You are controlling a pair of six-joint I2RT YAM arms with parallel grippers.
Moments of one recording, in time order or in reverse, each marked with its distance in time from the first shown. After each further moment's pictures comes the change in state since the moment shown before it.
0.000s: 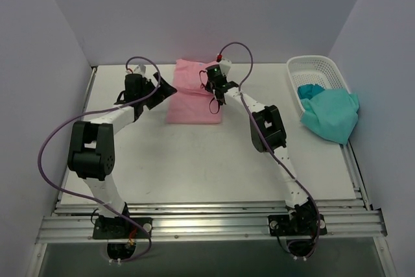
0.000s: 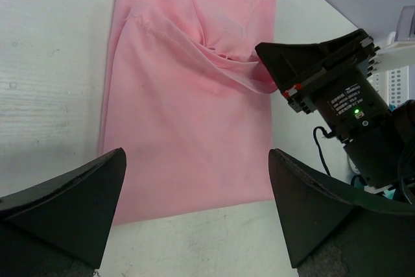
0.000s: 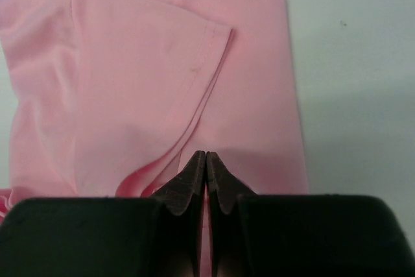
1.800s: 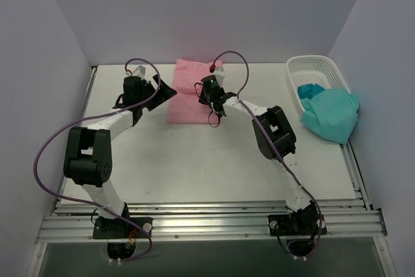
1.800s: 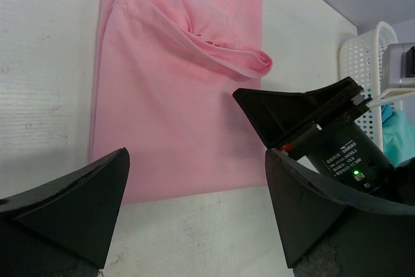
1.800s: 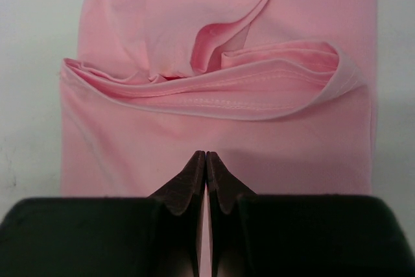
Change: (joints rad) left arm -0.010 -0.081 -0.082 0.029 0.003 0.009; right arm 0.081 -0.286 -0.439 0.163 -0.092 0.027
